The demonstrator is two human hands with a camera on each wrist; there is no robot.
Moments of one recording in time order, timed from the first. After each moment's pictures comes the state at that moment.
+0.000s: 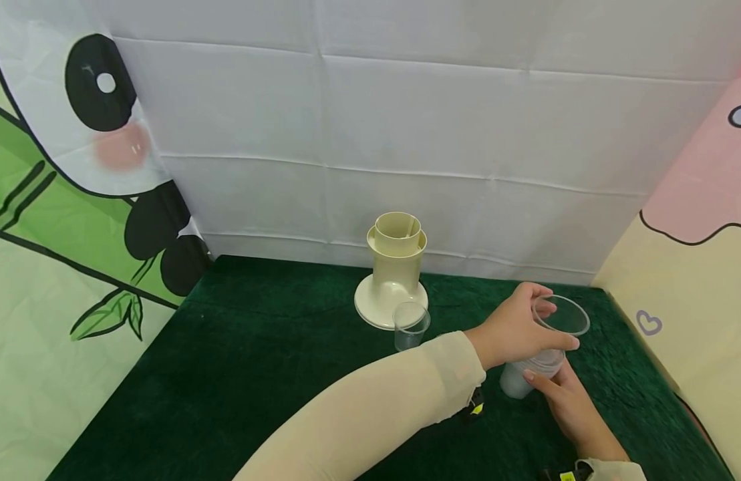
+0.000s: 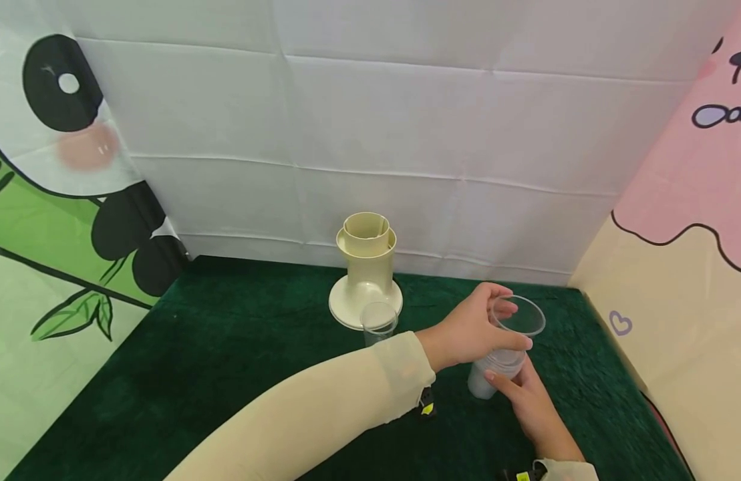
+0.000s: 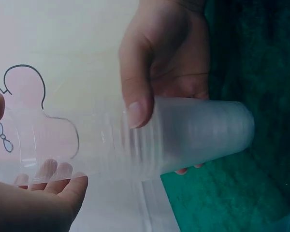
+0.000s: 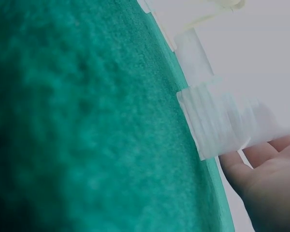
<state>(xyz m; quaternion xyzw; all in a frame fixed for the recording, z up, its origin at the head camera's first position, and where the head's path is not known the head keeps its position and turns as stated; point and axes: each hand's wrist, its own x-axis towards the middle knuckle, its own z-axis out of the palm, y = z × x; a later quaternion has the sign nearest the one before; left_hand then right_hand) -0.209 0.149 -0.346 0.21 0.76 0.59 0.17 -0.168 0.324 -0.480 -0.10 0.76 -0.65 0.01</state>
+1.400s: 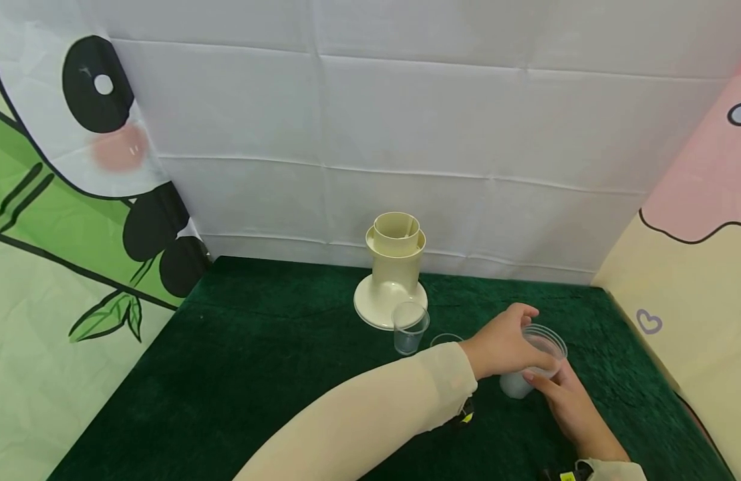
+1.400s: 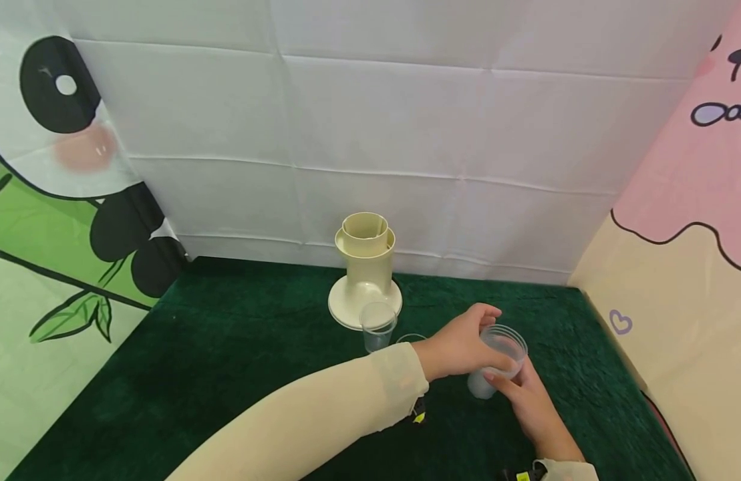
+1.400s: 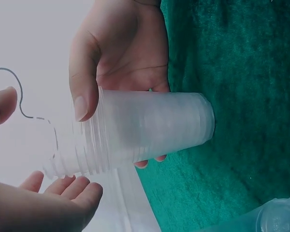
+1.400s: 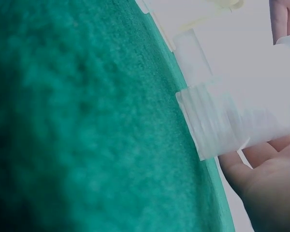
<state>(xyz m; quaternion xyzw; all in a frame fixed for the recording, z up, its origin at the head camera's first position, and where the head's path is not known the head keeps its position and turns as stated) -0.205 0.141 -0.370 0.19 0.81 0.52 0.19 -0.168 0.326 -0.483 -0.12 0.76 -0.64 0.00</state>
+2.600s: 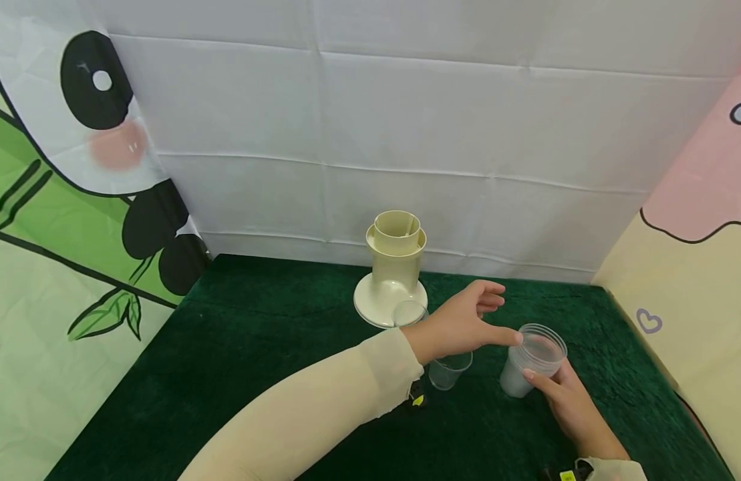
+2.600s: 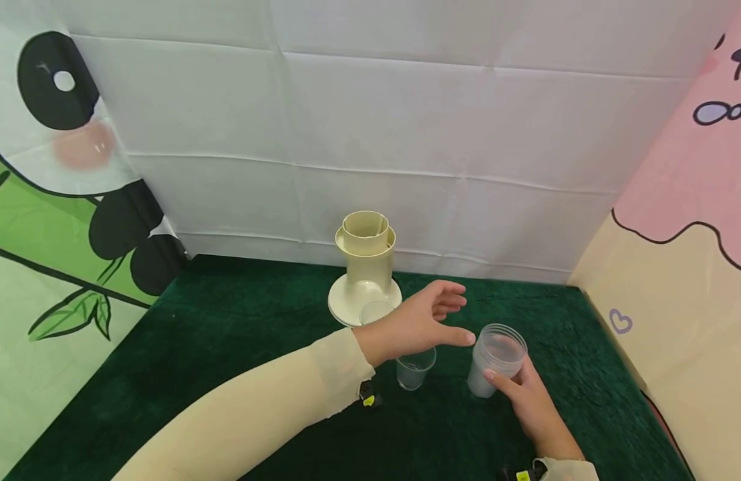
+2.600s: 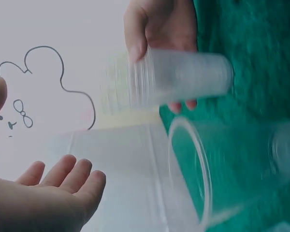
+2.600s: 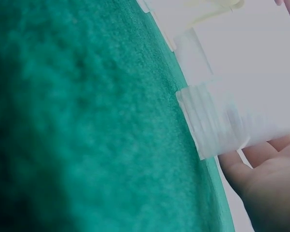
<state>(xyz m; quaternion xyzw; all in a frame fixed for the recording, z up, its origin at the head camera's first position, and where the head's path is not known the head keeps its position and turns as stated) -0.218 0.068 -0.345 0.25 0.76 0.57 0.20 -0.169 0.320 -0.477 -0.04 0.78 -0.63 0.01</state>
